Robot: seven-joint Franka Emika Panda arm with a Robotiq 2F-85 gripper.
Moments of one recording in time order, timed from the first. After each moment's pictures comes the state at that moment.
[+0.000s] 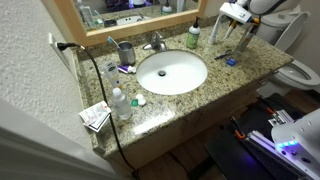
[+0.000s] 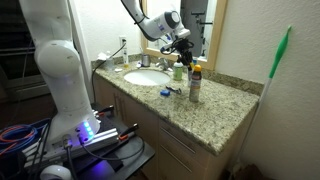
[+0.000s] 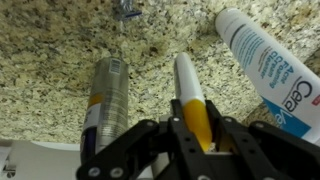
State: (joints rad) arm -0.16 0.08 -0.07 -2.24 -0.64 2.55 1.58
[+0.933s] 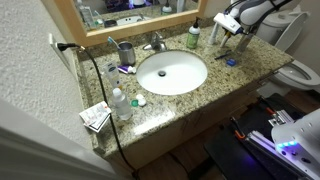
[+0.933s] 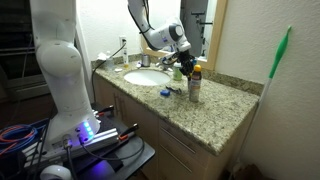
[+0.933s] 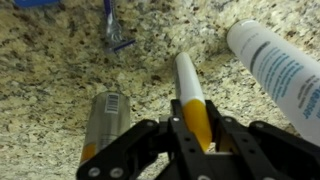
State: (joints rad) arm -0.09 0.22 -0.16 -2.20 -0.59 2.61 1.68
